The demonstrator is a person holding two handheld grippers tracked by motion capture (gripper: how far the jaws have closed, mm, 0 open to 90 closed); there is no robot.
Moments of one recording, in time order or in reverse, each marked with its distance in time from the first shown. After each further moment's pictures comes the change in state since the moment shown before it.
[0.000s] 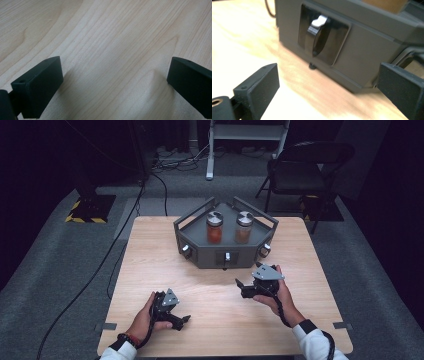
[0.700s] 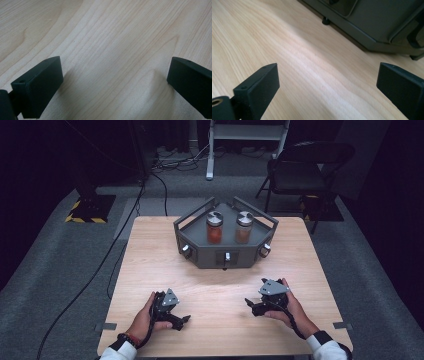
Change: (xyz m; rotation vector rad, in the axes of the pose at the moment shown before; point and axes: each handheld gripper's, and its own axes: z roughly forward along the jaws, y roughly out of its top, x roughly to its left) left arm 0.000 0.000 0.000 0.000 0.000 0.000; right arm -0.011 -0.022 -0.021 0.155 0.085 -0.086
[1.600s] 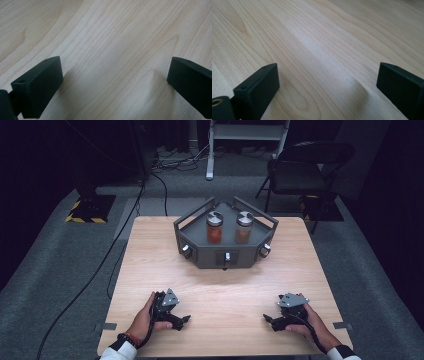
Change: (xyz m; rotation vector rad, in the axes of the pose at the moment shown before) left arm 0.000 0.000 0.000 -0.002 0.000 0.000; right arm -0.027 -0.048 -0.028 0.120 0.072 0.080
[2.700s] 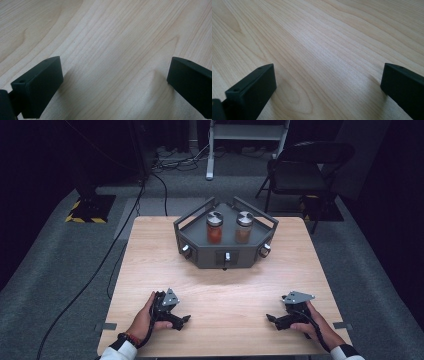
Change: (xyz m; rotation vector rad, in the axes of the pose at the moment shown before) left arm 0.001 0.001 0.000 0.000 -0.002 0.003; right arm -0.023 -0.009 0.003 0.000 0.060 0.098
